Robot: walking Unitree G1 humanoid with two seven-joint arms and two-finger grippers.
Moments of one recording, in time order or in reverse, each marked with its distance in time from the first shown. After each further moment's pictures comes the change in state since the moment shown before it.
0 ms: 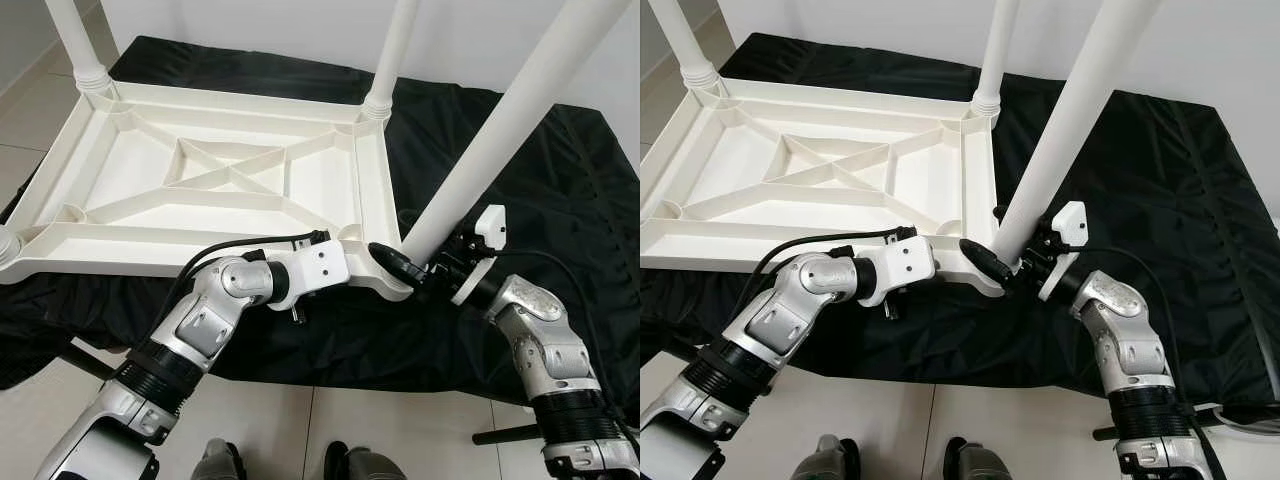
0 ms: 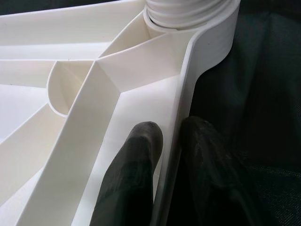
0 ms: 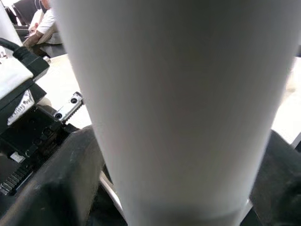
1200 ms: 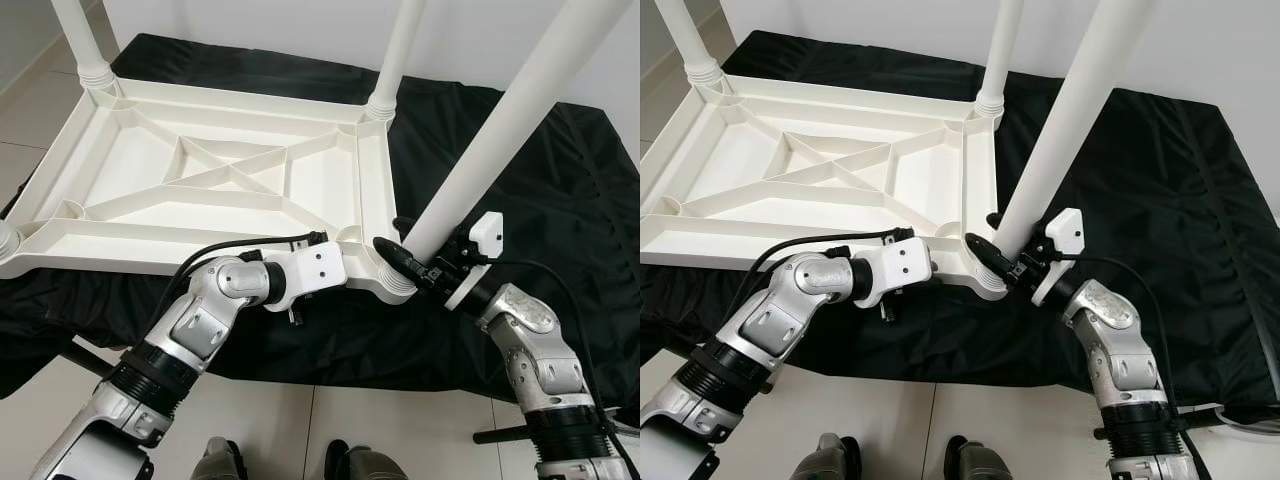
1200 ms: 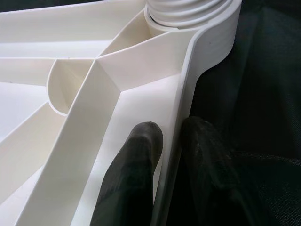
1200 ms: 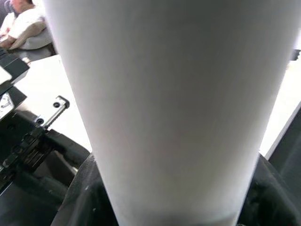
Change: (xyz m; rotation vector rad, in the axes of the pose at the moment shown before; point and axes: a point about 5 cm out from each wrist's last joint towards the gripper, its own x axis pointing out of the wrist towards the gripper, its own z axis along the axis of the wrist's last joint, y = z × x) left arm -0.003 -0.001 0.002 0.015 -0.002 -0.019; right arm -0.002 0.016 0.000 -0.008 -0.030 -0.132
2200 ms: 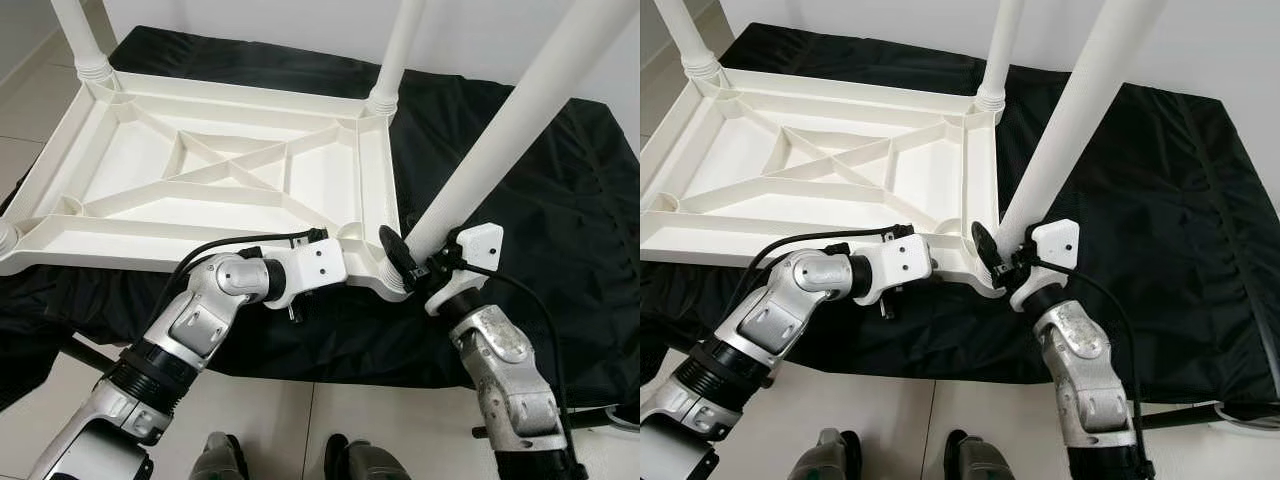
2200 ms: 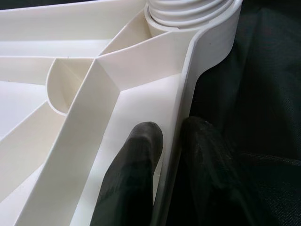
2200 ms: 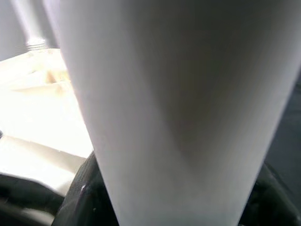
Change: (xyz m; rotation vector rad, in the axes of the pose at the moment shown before) left arm 0.000 -0.001 0.002 0.001 -0.003 -0.007; right arm 0.000 0.033 0.004 0.013 -0.032 -0.451
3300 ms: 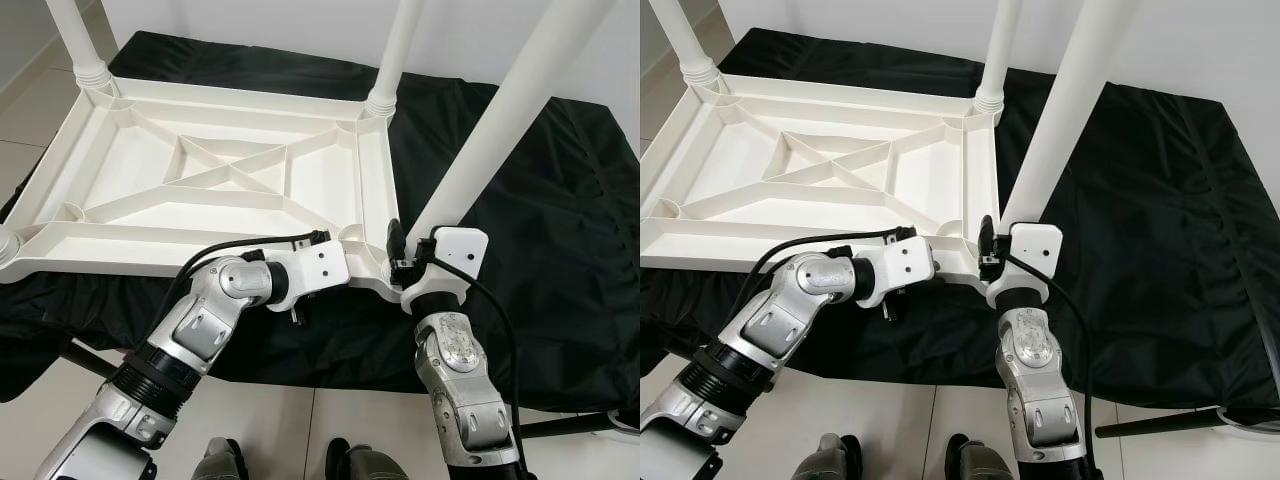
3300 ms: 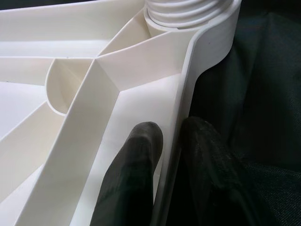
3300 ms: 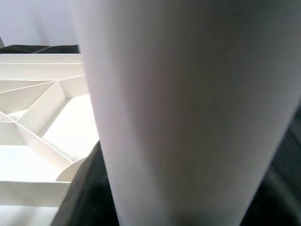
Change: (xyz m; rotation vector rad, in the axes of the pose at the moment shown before) left arm 0.000 0.001 0.002 -0.006 0.002 0.013; right arm 0.008 0.019 0.002 -0.038 0.004 -0.355
